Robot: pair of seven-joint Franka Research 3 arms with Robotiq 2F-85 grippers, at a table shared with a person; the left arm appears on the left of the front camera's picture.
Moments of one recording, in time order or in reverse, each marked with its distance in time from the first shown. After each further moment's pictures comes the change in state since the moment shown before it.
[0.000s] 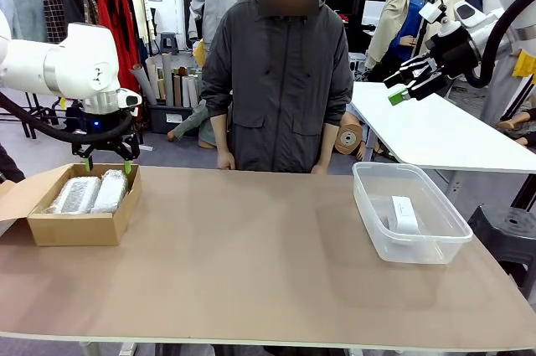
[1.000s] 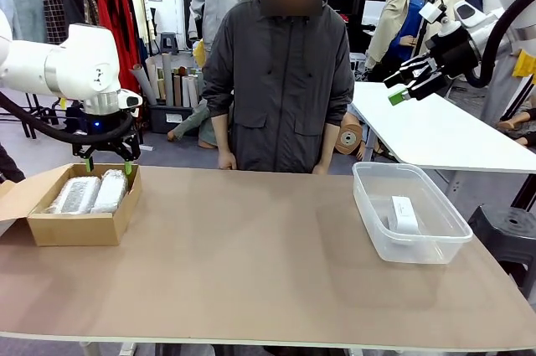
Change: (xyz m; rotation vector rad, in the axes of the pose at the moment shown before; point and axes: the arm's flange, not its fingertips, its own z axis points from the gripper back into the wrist) left arm 0.000 -0.001 -0.002 0.000 0.003 -0.001; right arm 0.000 0.000 0.000 0.000 0.000 0.000
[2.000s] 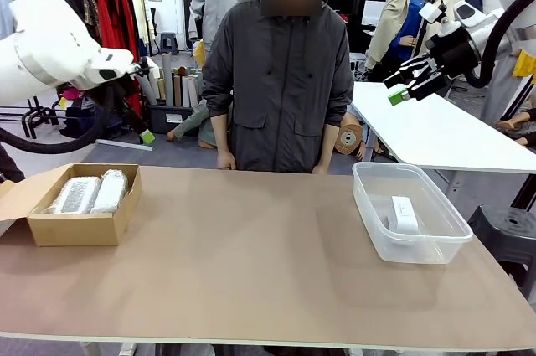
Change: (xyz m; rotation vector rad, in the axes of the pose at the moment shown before) left arm -0.040 -0.014 0.091 -0.283 -0.561 -1.014; right arm 0.000 0.000 0.000 0.000 0.000 0.000
